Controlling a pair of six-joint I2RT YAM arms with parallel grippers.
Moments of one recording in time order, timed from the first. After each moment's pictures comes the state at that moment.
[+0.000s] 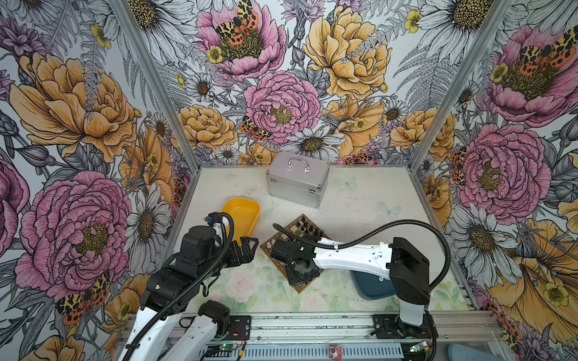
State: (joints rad) left arm -0.38 0.60 0.98 -1.04 0.12 -0.56; right arm 1.17 1.89 1.46 -1.04 -0.02 0.88
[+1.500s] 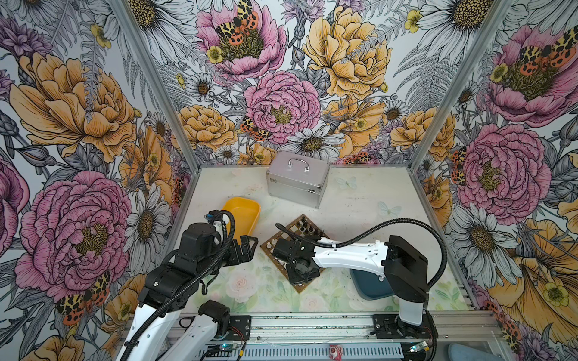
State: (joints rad) left arm -0.37 0.63 1.02 -1.07 0.12 -0.53; right arm 1.14 1.91 1.40 -0.97 -0.04 0.89
